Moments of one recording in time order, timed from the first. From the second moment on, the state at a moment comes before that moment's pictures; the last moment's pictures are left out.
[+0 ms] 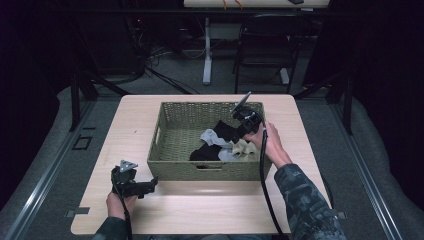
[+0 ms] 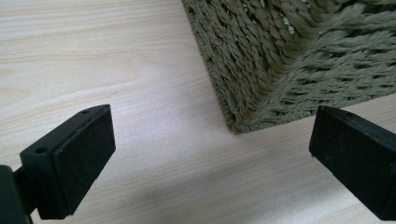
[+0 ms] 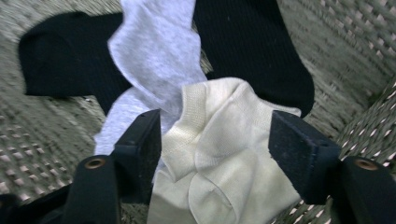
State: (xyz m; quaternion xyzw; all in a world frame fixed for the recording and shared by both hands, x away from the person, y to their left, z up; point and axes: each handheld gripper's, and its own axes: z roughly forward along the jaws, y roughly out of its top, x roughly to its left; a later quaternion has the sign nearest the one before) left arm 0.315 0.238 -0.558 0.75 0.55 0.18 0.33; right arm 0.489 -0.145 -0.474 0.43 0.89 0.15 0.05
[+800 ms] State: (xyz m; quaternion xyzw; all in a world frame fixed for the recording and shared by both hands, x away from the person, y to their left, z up) left arm 0.315 0.237 -0.558 0.75 0.55 0.18 0.33; right arm 0.489 -0.136 -0.497 0.45 0.89 0.08 0.05
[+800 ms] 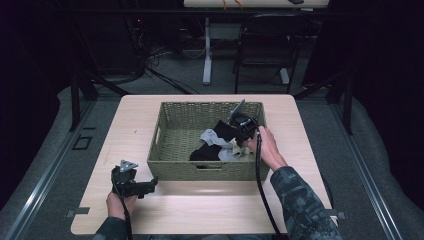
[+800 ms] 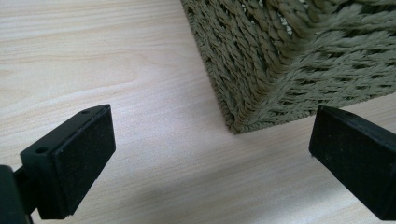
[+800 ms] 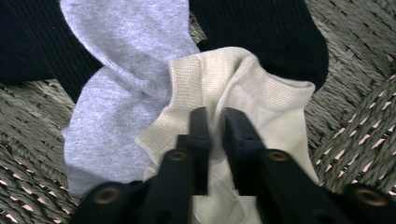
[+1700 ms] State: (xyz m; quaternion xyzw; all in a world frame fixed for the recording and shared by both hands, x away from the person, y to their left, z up) left arm 0.316 0.238 -0.558 0.74 0.55 0.18 0.33; right arm 0.489 -0.161 -0.422 0.45 0.89 0.09 0.04
